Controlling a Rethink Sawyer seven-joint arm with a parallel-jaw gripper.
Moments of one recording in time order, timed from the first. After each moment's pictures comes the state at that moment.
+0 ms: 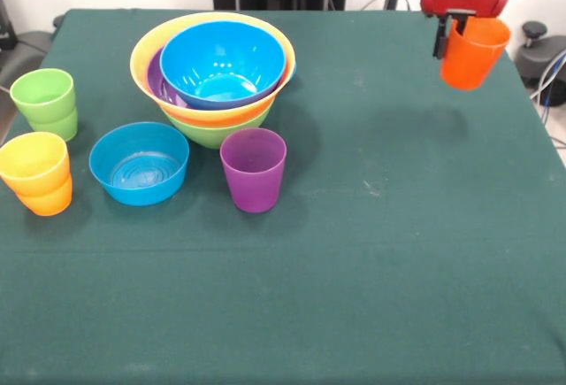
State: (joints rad) arm -0.06 -0.64 0.19 1.82 -0.29 0.42 2.26
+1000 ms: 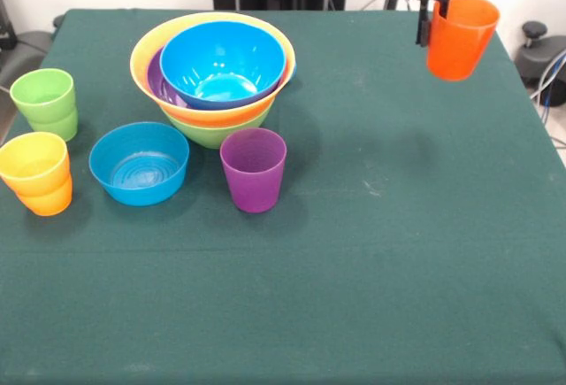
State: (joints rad) arm -0.25 -0.76 0.33 1.85 -0.33 0.47 2.26
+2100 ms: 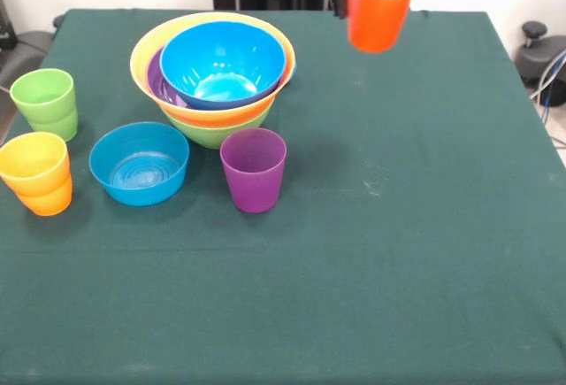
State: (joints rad) arm -0.60 -0.83 0.56 1.90 -0.40 0.66 2.04
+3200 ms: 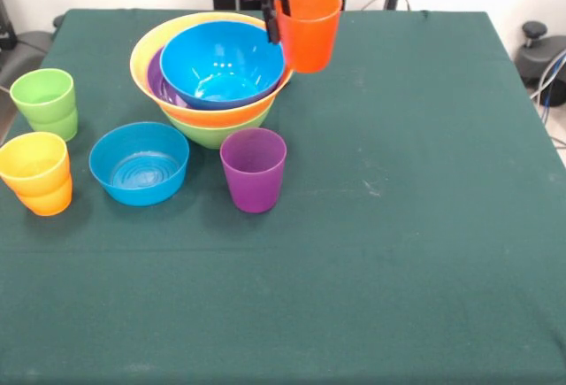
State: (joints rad) arm -0.80 -0.73 0.66 1.88 -0.55 0.66 1.90
